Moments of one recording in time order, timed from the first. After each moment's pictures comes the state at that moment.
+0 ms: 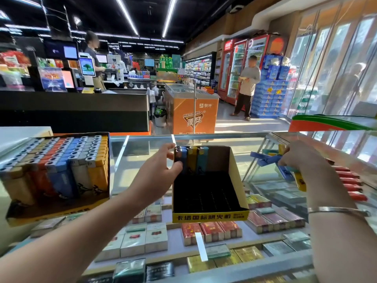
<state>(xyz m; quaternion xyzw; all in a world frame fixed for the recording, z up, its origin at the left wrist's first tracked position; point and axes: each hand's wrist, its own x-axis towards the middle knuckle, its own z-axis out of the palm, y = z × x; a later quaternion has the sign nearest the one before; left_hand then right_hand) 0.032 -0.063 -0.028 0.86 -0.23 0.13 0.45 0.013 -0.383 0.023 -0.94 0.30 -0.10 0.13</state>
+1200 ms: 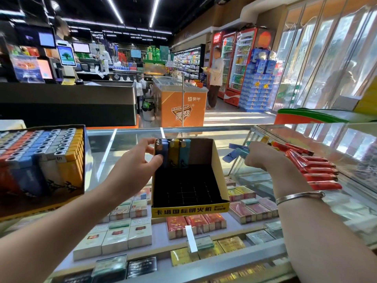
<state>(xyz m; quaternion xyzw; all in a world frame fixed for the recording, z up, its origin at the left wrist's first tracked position) 0.026 -0.061 -0.024 0.87 -0.21 0.10 0.44 0.022 -0.353 0.003 -0.97 0.22 -0.02 0.11</state>
